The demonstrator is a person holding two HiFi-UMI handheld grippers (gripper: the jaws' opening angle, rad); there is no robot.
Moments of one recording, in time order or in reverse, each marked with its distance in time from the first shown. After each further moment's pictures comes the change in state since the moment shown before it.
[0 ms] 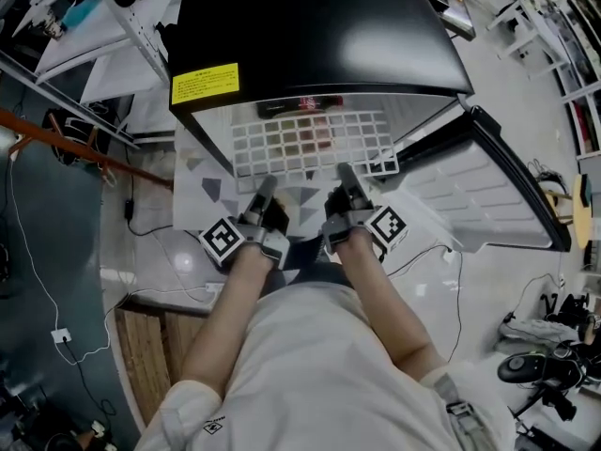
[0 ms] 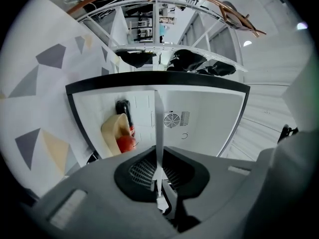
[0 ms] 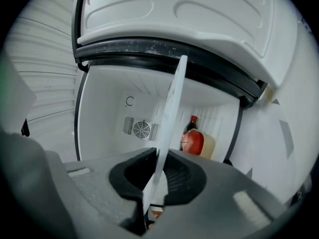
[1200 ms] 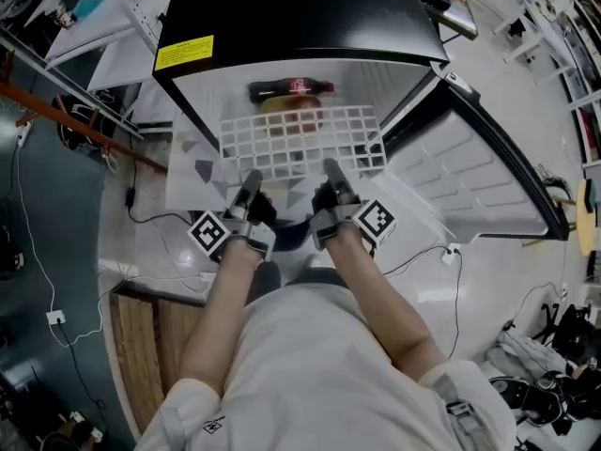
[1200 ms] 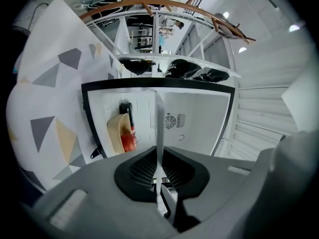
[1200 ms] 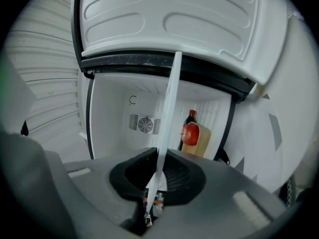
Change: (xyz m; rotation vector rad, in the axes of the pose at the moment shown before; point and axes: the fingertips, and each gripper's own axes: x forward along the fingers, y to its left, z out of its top) left arm -0.034 0.001 -0.025 0.004 -0.095 -0.015; right arm -0.037 -0.003 -0.008 0.039 0.074 0.048
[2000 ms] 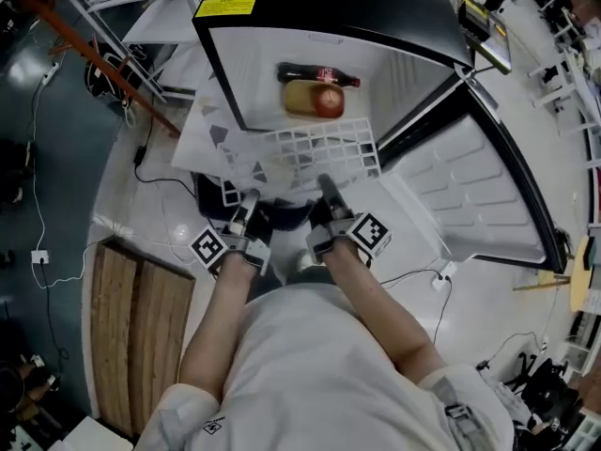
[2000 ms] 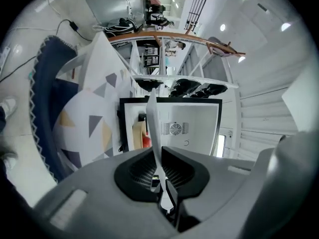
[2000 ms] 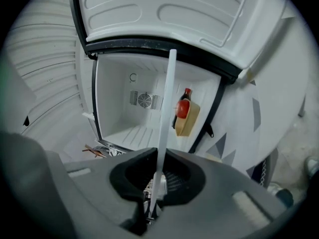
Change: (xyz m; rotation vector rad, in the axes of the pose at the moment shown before) left arm -0.103 0.032 -0.039 -0.019 -0.198 0.057; right arm -0.045 -0.015 -0.055 -0.039 0.277 0.027
